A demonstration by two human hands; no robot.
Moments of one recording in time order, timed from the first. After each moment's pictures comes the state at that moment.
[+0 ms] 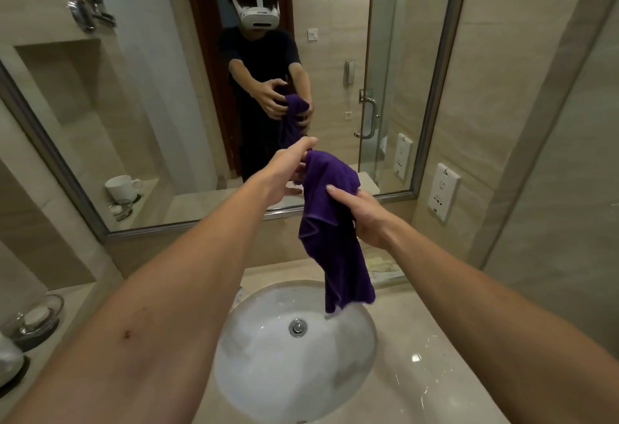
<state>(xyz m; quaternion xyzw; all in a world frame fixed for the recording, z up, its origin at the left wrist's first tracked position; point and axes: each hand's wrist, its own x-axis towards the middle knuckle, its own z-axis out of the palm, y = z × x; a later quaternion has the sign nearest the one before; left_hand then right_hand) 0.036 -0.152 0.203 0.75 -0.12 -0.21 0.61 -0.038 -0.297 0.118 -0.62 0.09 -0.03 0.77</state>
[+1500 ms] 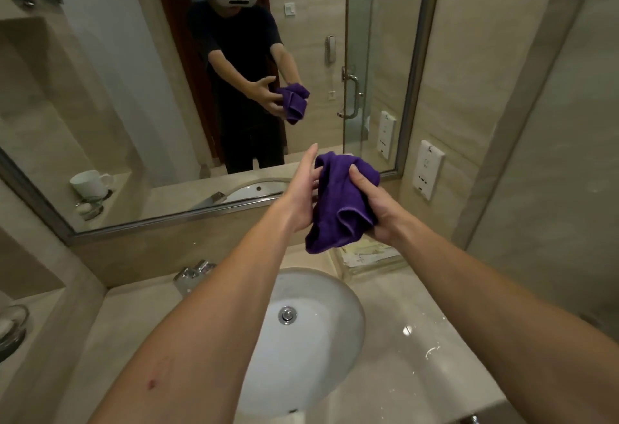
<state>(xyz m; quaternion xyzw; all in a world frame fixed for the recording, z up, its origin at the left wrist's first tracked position) 0.014 -0.212 0.131 0.62 -0.10 -0.34 0.70 -0.055 -0.347 0.086 -0.53 0.11 -0.05 0.84</state>
